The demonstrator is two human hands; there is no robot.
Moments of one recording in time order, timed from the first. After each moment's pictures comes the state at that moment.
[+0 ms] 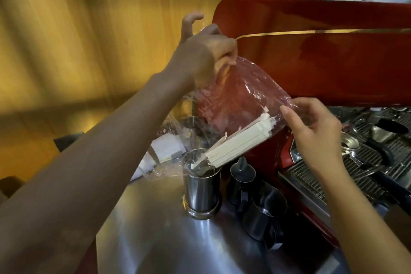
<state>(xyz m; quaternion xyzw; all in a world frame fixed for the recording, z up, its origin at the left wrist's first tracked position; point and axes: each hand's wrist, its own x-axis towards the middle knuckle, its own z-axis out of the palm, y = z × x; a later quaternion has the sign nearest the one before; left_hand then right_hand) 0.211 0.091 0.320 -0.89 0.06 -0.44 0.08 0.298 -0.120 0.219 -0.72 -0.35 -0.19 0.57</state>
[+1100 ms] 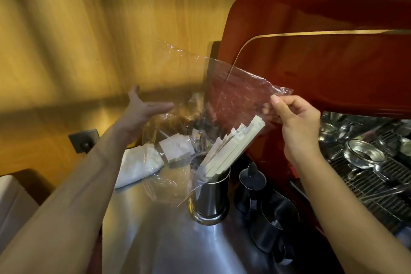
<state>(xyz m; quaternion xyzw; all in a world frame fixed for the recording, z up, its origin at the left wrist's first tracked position) 0.149 0.185 0.217 -0.69 -0.28 -0.33 -0.58 0.316 -0.057 0.218 -0.56 -0.30 0.00 0.77</state>
